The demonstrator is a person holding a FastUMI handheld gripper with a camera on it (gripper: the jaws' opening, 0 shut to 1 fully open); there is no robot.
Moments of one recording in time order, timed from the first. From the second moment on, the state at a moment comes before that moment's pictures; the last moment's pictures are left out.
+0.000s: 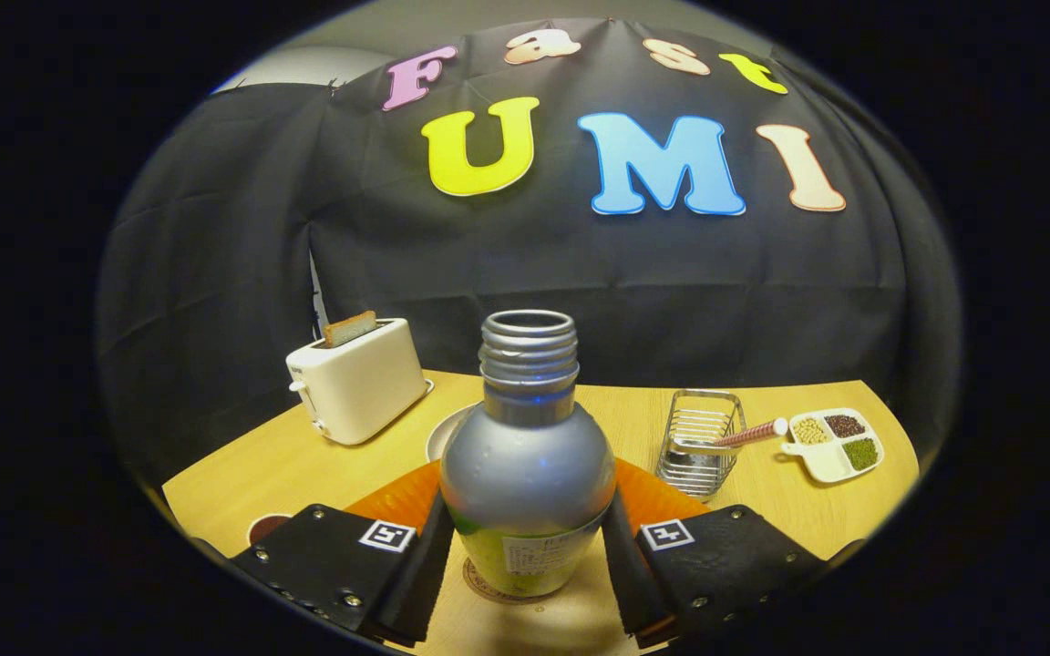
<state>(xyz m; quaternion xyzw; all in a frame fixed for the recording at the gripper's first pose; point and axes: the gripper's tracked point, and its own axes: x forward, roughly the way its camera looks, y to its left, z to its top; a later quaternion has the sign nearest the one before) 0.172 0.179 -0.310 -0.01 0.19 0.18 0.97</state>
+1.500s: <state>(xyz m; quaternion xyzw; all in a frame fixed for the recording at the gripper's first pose) 0.137 0.166 -0.163 -0.02 0.05 0.13 0.99</state>
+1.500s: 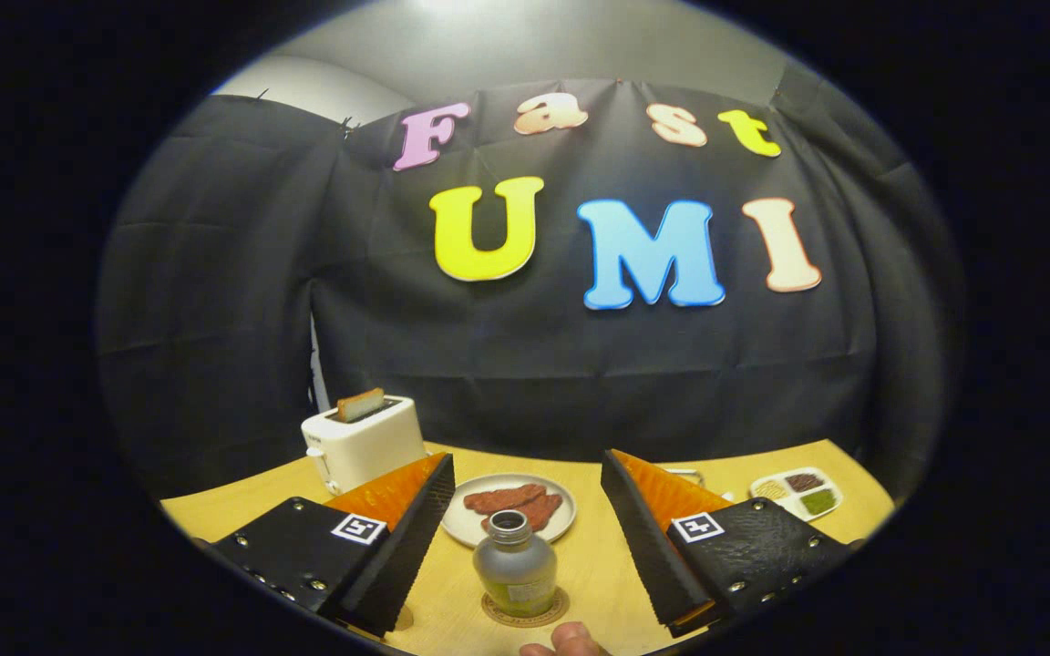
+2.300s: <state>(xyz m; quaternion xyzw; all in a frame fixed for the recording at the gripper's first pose) 0.077 0.081 0.014 -0.02 0.01 0.05 1.00</state>
